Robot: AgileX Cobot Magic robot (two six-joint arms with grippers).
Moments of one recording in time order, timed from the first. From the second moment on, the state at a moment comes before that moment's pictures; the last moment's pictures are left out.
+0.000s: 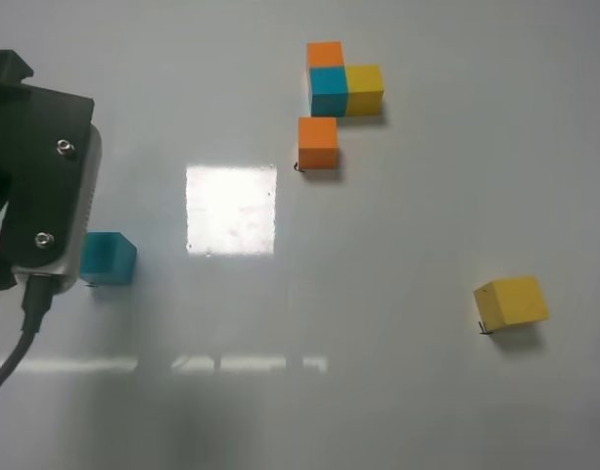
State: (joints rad) left arm -0.82 1.21 -1.32 0.54 1.21 0.75; right arm -0.01 -0.01 -0.50 -0.05 1.05 0.06
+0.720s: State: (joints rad) left arm -0.70 1.31 -1.32 0.45 1.13 0.78; right arm -0.01 -0.01 -0.50 -0.05 1.05 0.06
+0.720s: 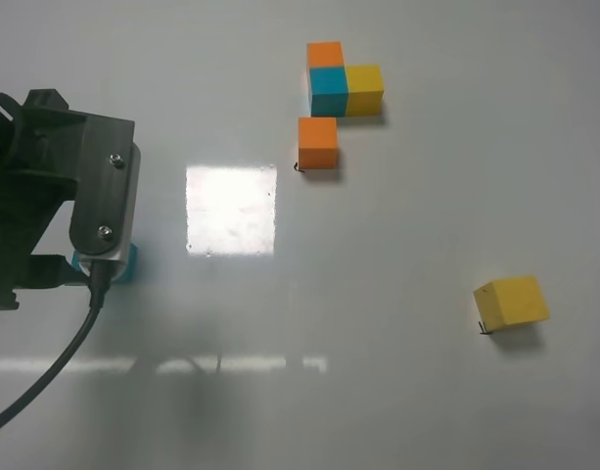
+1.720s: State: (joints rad) left arm -0.67 1.41 -1.32 0.45 1.14 0.79; right arm -0.01 -0.01 -0.50 -0.05 1.05 0.06
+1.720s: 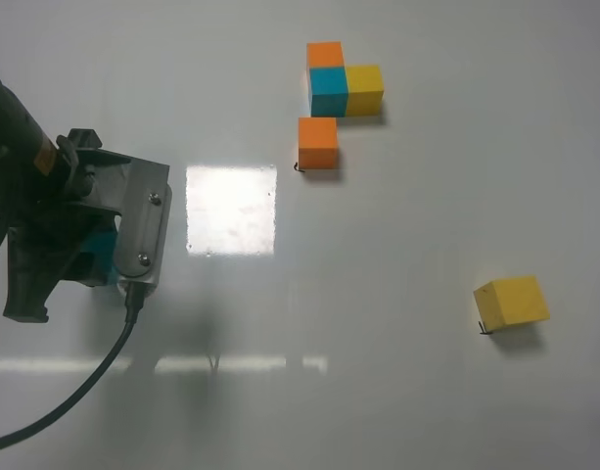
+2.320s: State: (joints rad) left arm -0.83 1.43 -1.56 0.46 1.22 0.77; right arm -0.01 -0.01 -0.50 -0.05 1.05 0.06
